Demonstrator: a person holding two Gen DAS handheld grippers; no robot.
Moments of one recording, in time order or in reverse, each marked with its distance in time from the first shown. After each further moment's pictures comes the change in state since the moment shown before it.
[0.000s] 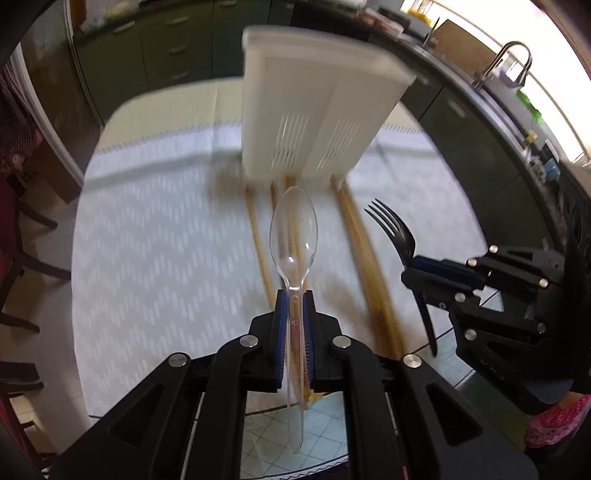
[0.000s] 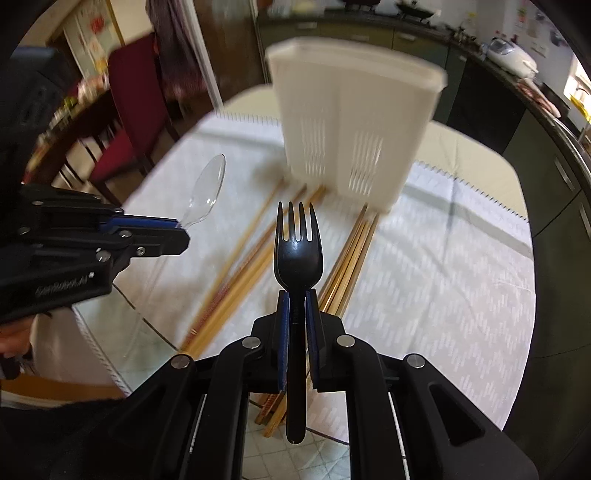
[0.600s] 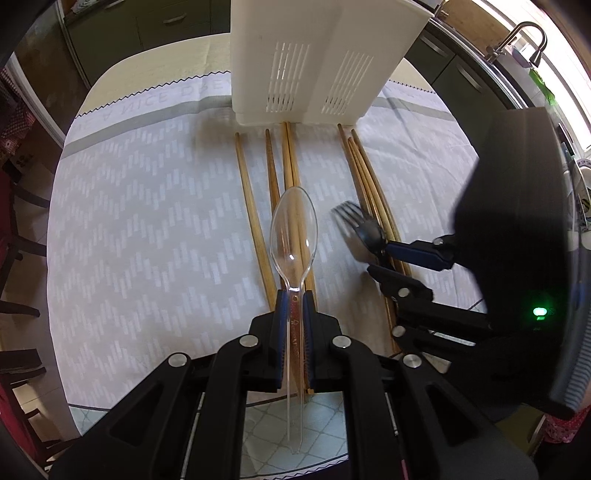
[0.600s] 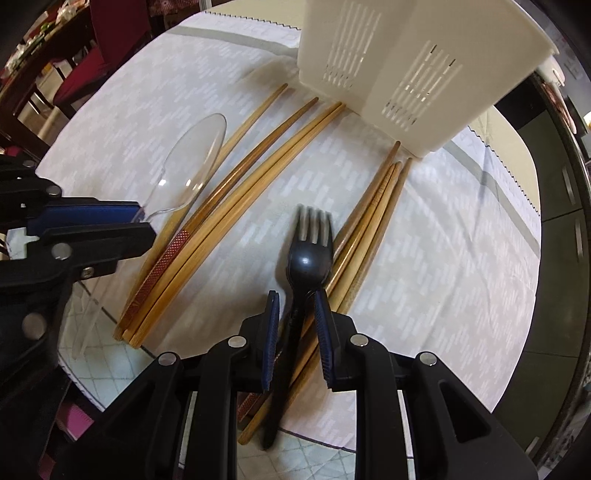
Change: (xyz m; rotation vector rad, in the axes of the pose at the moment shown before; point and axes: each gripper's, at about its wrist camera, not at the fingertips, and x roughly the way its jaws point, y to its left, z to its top) left arm 0.058 -0.004 -0.017 -0.006 0.153 0.019; right arm 0.092 0.014 -0.011 -0.143 0.336 -0.186
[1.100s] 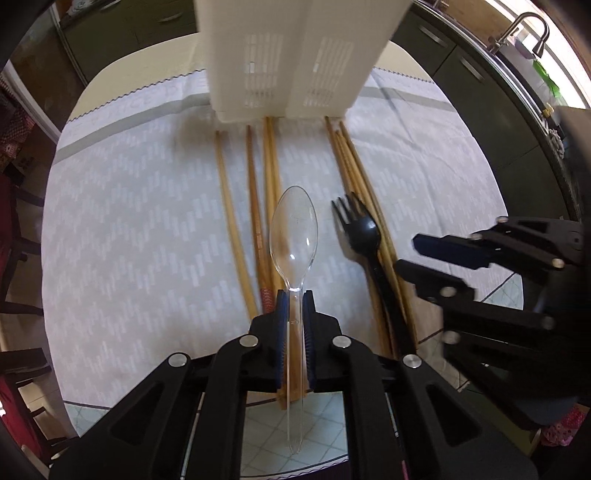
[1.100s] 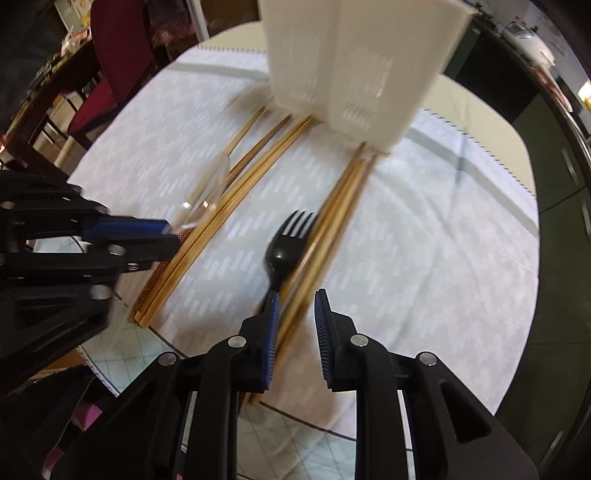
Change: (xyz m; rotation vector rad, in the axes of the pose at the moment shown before) left arm 0.034 -0.042 0.032 0.001 0.025 0.034; right arm -0.023 -0.047 -0.029 0.063 -0.071 0.107
